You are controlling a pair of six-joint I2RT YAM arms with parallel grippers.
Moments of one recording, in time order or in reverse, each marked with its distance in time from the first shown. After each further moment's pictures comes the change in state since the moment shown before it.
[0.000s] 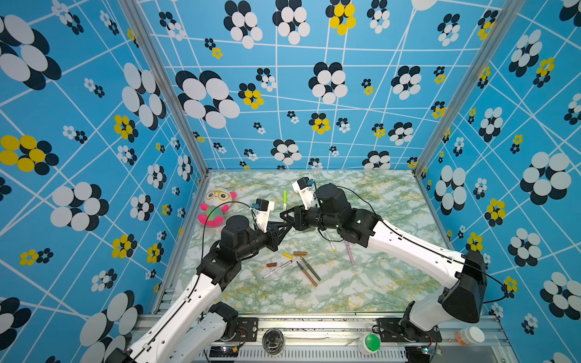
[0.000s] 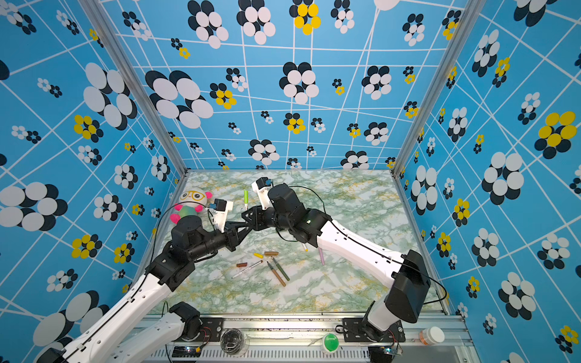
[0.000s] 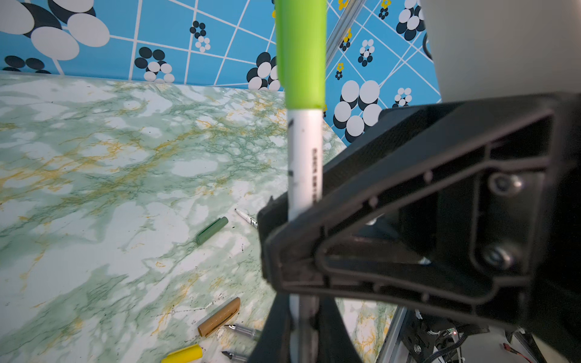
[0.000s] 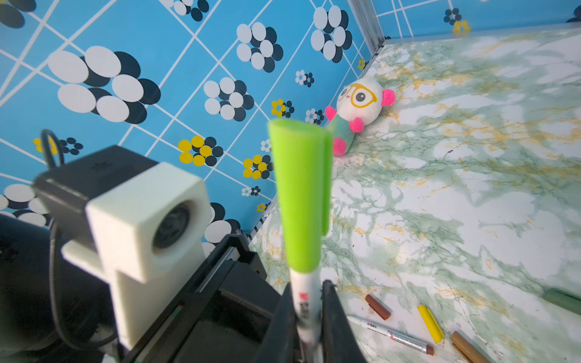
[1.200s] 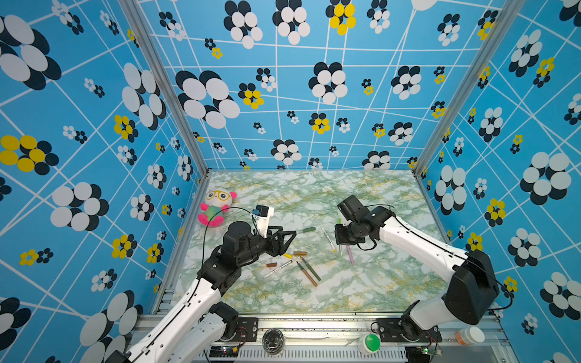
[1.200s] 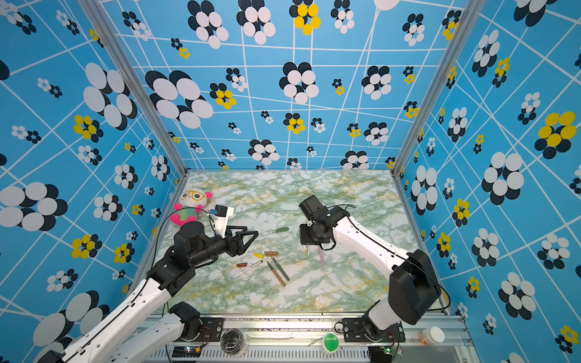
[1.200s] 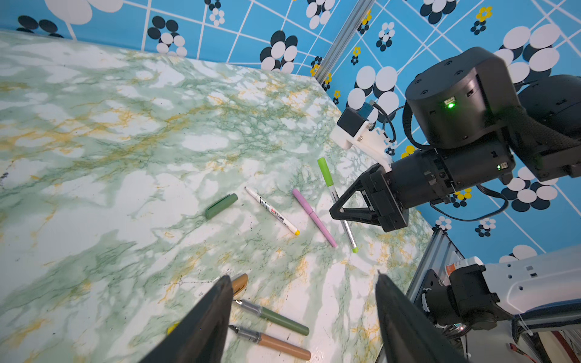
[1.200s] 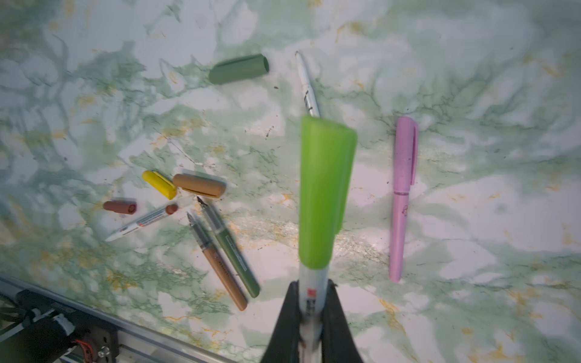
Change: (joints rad) left arm -0.026 -0.017 -0.062 -0.031 -0.053 -0.018; right arm -0.271 0.017 -0.218 -0.629 0.178 -0.053
